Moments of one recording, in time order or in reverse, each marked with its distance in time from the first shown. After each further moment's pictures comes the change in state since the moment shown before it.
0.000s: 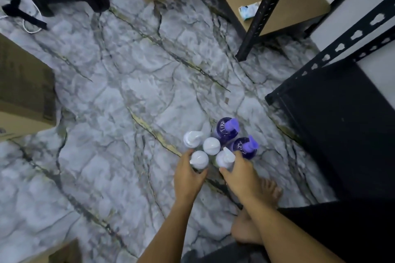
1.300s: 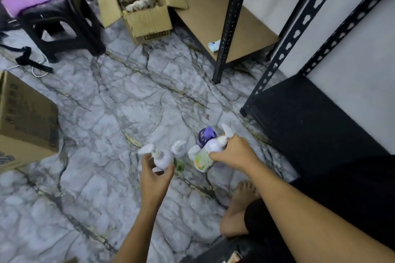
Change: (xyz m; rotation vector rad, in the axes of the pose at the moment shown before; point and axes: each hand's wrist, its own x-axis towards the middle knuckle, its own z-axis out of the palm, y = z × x) left_hand -0.042 0.066 -0.092 -0.346 0.156 0.127; right_hand -0.044 -0.037 -0.123 0.128 -0.026 -0.195
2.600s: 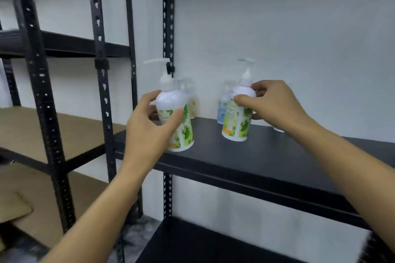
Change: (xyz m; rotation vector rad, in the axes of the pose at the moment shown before) left_hand -0.110 0.576 0.238 -0.401 -0.641 1.000; right_hand -0.308 -0.020 -0.516 0.177 1.296 -0.241
